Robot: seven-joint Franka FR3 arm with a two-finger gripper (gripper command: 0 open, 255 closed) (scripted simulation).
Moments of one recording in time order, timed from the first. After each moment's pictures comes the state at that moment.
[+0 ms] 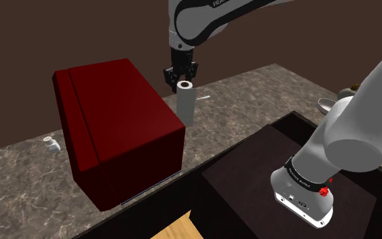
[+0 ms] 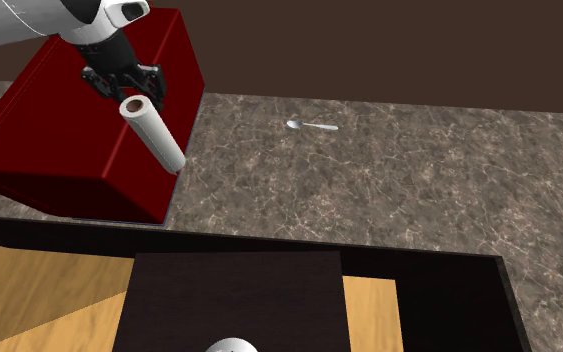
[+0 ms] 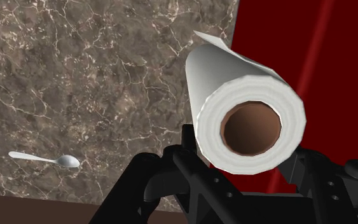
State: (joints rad) arm 0.24 0.01 0.11 -2.15 -0.01 2.13 0.37
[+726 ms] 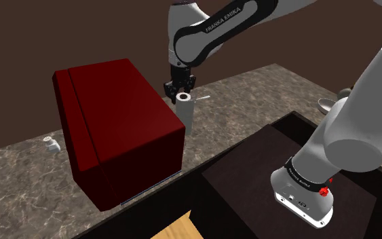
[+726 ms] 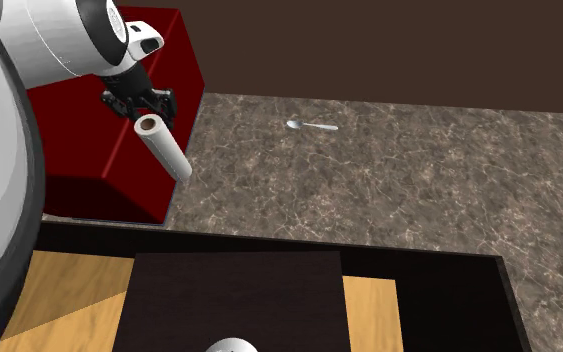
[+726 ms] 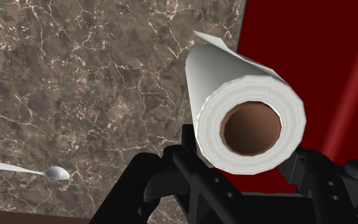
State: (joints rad) arm 0.24 0.09 0.10 -2.20 -0.02 2.27 0.37
